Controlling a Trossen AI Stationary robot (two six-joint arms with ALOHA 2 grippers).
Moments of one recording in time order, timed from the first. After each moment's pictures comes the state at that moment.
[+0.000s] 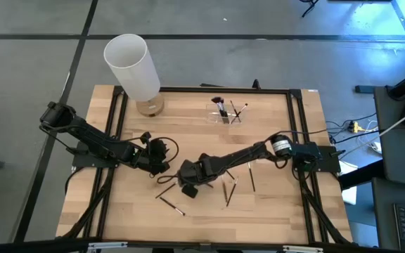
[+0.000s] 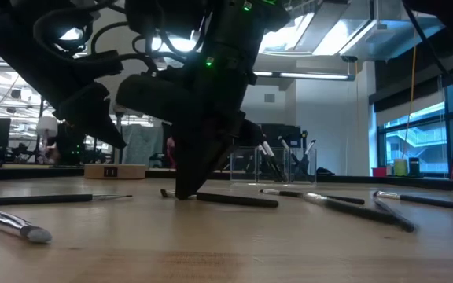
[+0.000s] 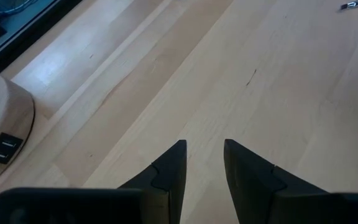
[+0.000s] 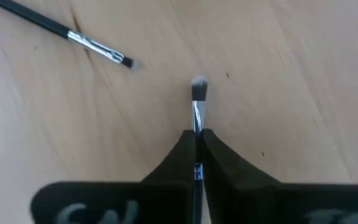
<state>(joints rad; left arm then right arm) -0.34 1.30 0.51 -0.29 -0.77 -0.71 0.22 2.38 1.90 -0.83 0.20 0.67</state>
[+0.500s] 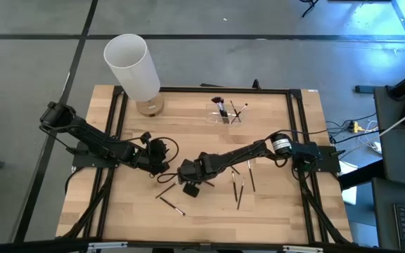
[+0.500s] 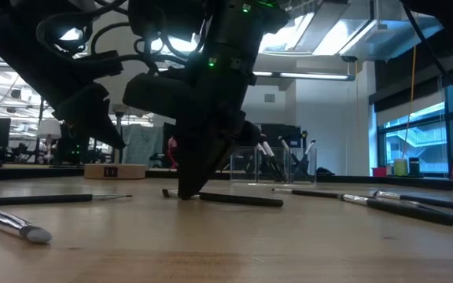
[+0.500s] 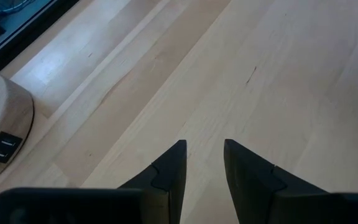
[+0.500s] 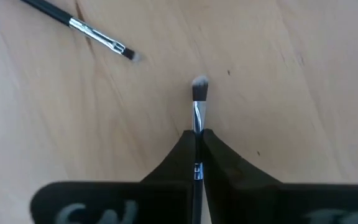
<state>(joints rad) -0.34 1.30 0.51 -0.29 -0.76 -0.71 0.21 2.34 1.90 -0.83 0.17 0.60</state>
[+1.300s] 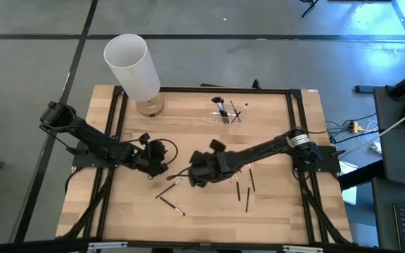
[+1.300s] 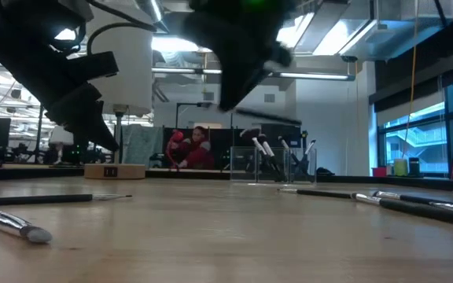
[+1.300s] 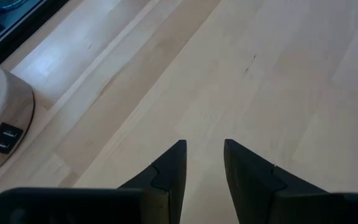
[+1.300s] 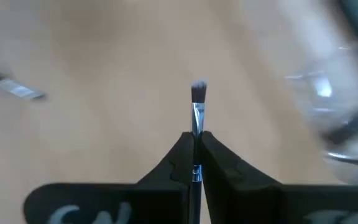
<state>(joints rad) -0.37 1.30 0.51 -0.34 -0.76 -0.75 0.27 2.08 1.81 -1.00 0.63 0.65</state>
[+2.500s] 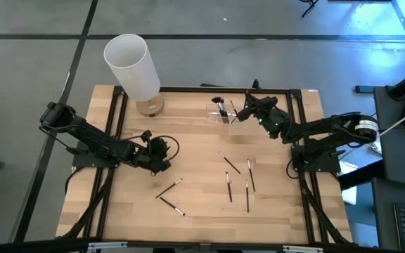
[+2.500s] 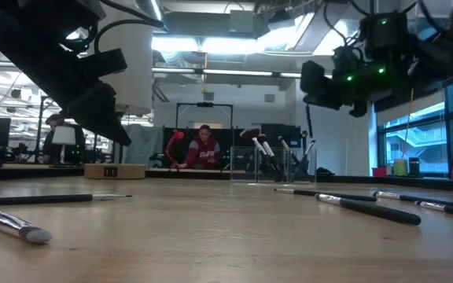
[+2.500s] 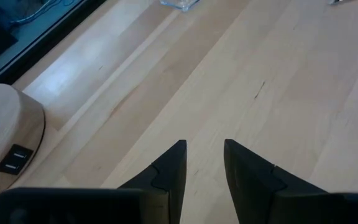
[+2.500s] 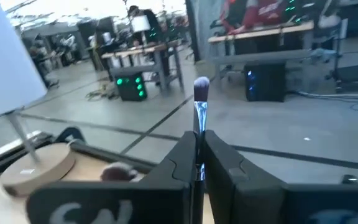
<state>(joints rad) -0.32 1.30 0.51 -0.26 -0.79 -0.67 -0.35 1.32 0.33 1.02 0.69 0.20</state>
